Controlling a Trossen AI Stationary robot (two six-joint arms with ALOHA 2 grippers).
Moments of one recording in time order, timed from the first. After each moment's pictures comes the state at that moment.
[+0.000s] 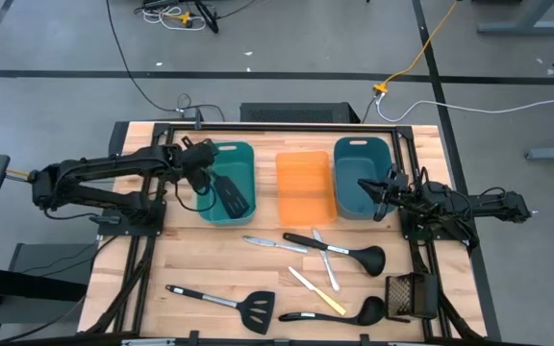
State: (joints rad) left arm 0.35 1.09 0.79 -0.81 -0.60 1.50; right arm 0.05 0.04 0.02 0.07 0.43 0.11
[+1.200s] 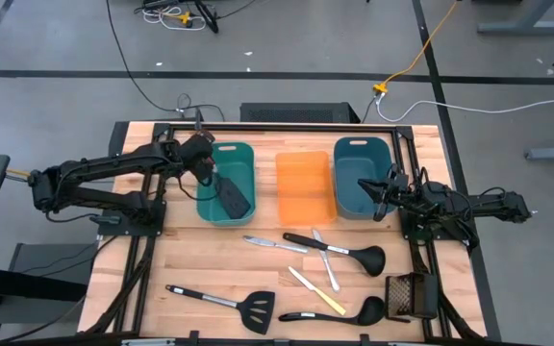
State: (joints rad) left arm 0.41 1.09 0.78 -0.69 -0.70 1.38; right arm 0.05 0.04 0.02 0.07 0.43 0.09
